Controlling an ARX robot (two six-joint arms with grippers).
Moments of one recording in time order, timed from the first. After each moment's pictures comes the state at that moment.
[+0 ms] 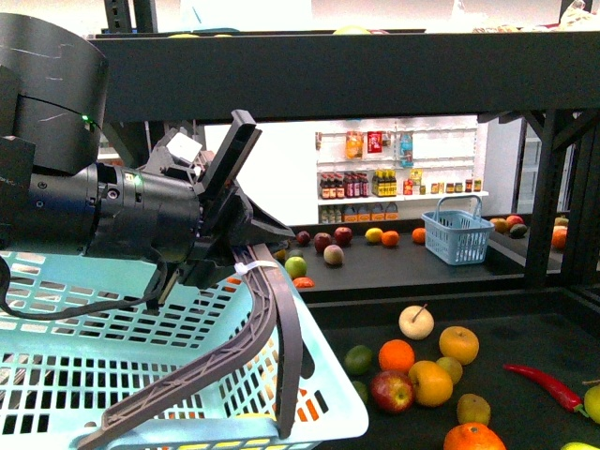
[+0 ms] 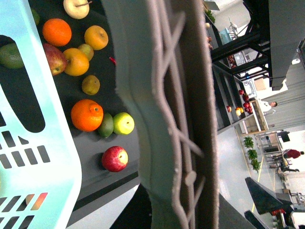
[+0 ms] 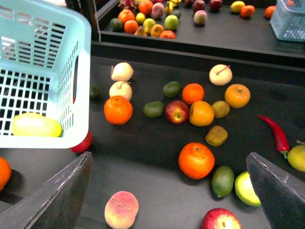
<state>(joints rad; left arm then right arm) -0.28 1.78 1.20 0.28 0.62 -0.76 -0.11 1.08 0.49 0.33 -0.32 -0.06</state>
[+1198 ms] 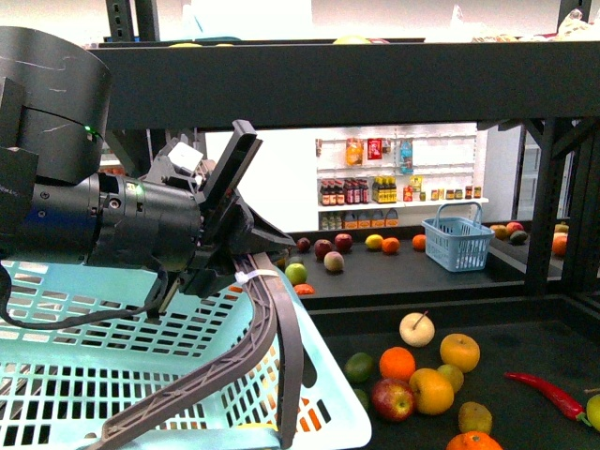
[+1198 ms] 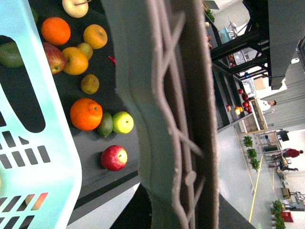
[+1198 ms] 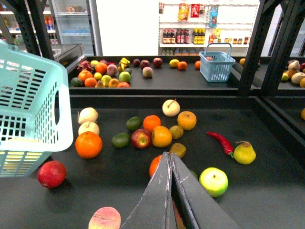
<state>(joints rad) -0.28 1.78 1.20 0.28 0.62 -0.76 0.00 0.23 0.01 0.23 0.00 -0.01</state>
